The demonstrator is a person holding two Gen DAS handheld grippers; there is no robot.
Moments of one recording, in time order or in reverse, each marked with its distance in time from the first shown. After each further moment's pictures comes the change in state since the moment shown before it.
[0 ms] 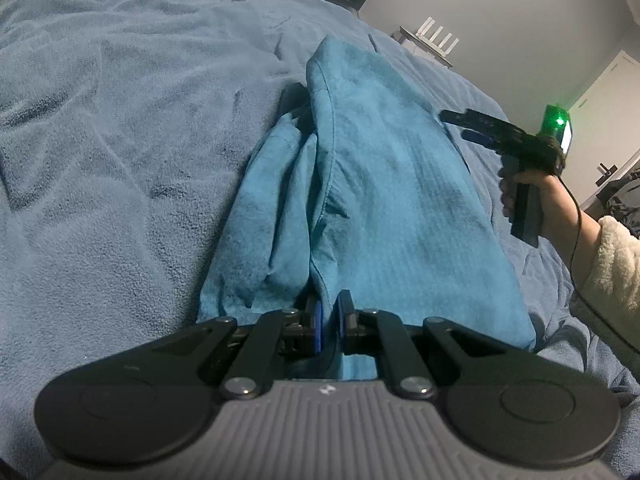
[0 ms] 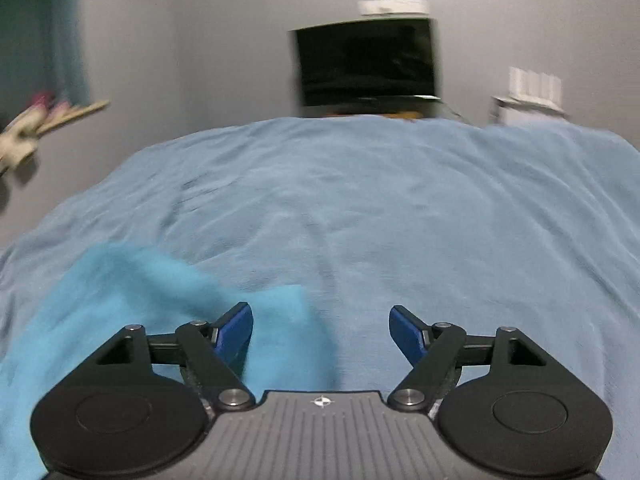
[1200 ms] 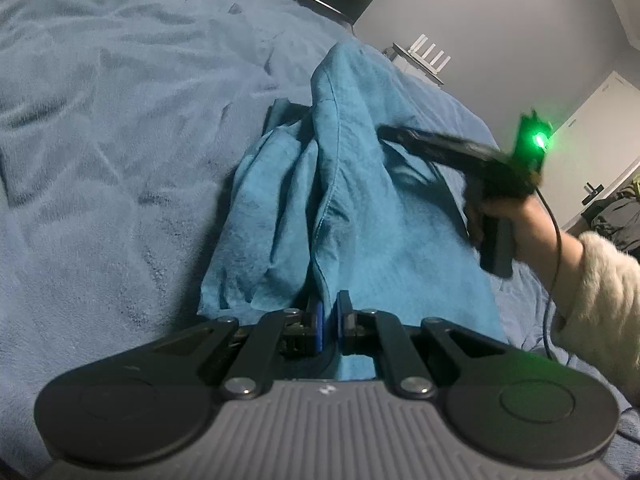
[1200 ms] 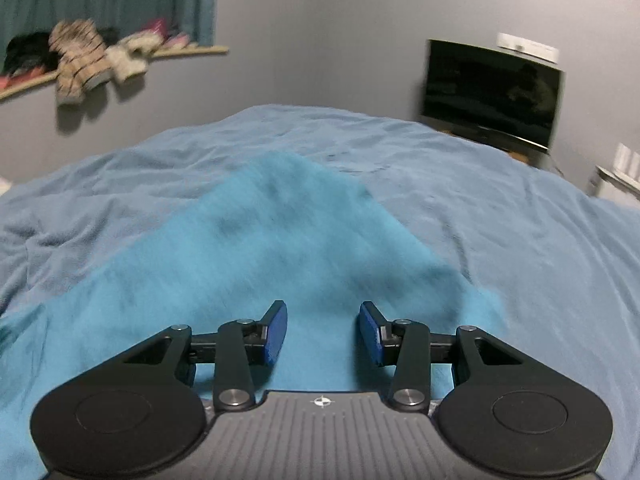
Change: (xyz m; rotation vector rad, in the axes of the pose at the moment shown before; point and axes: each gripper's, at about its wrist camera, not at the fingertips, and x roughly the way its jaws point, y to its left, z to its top) left arm -0.010 -0.005 0.000 -0.026 -0.048 -0.044; right arm -0.014 0.119 -0.021 -0.390 0.049 0.218
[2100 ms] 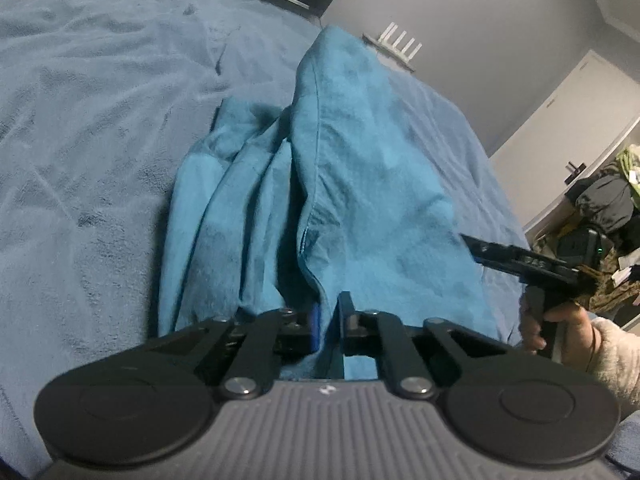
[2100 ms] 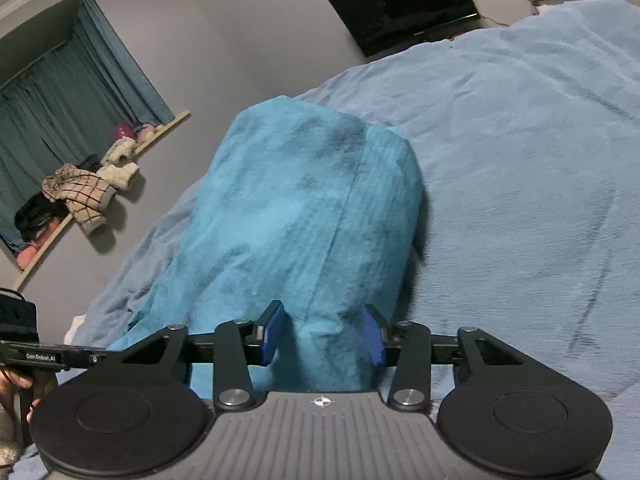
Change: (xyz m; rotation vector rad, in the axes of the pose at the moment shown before) left arm 0.028 -0.028 0.016 0.090 -0.006 -0.041; right arm -0.139 -0.074 -0.143 0.592 0.005 0.211
